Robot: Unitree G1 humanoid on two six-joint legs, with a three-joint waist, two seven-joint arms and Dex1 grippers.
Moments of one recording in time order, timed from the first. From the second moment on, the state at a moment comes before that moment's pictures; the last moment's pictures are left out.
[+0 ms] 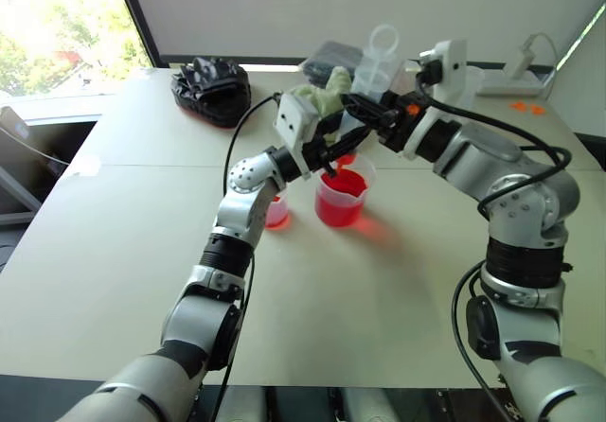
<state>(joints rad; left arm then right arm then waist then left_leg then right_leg) -0.88 0.03 -0.04 0.47 -0.30 -0.07 -0.80 -0.83 -0.41 -0.16 -0.22 0.76 0.95 0.29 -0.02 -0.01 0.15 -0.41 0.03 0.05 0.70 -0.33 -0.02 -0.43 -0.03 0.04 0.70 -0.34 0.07</state>
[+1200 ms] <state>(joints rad) -1.04 0.34 0.10 0.33 -0.51 0.35 -0.97 -0.88 -0.49 -0.07 -0.18 0.60 0.87 0.46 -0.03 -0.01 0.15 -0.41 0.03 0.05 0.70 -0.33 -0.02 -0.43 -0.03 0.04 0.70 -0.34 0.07</state>
